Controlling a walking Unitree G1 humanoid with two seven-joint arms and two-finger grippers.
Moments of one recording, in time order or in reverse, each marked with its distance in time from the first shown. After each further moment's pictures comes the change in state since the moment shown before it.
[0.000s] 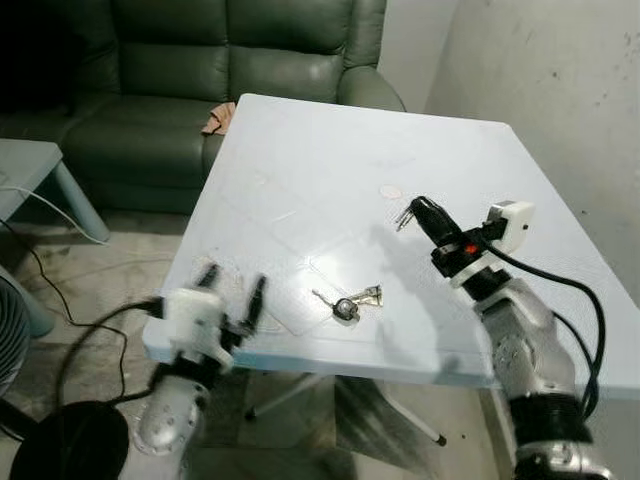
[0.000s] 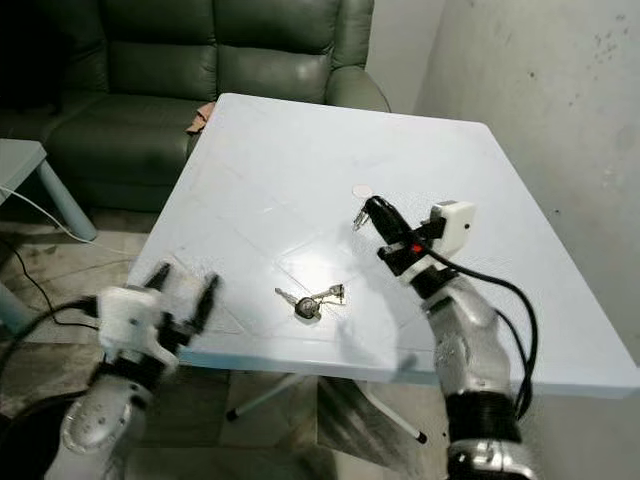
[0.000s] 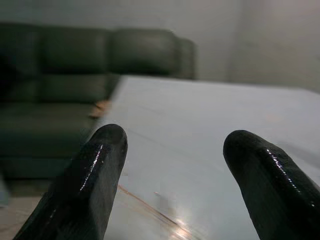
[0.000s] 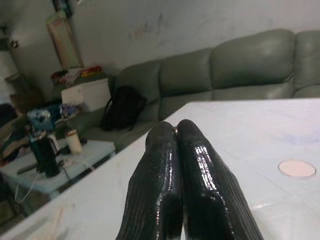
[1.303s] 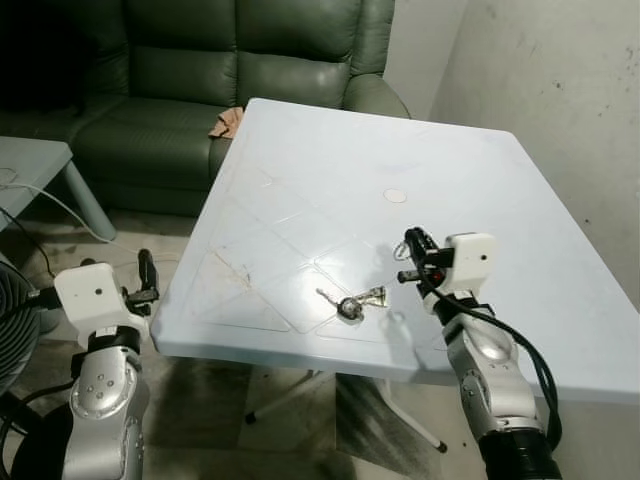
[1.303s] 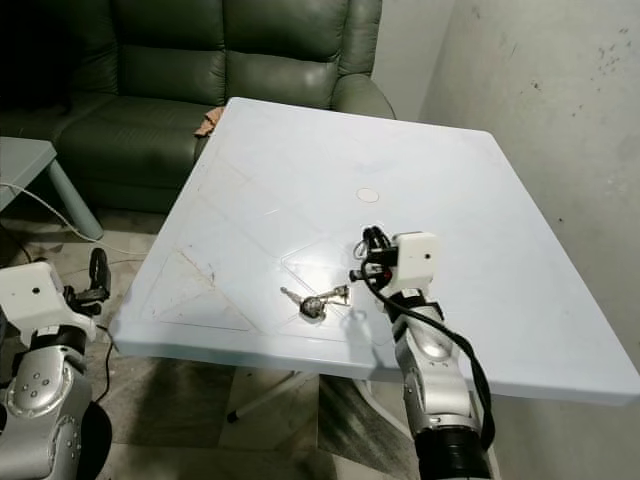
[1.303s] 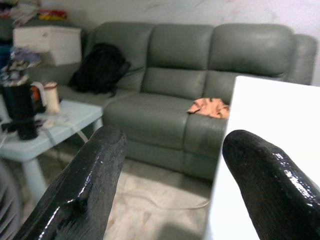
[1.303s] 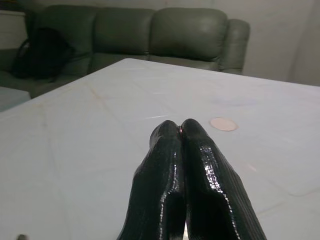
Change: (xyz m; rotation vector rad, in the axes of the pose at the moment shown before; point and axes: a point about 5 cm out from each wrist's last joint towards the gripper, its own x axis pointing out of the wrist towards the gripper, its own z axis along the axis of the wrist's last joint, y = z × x) left arm 0.015 0.069 -0.007 0.086 0.045 0.384; right arm -0.009 0.012 -0.044 -0.276 0.179 -0.259
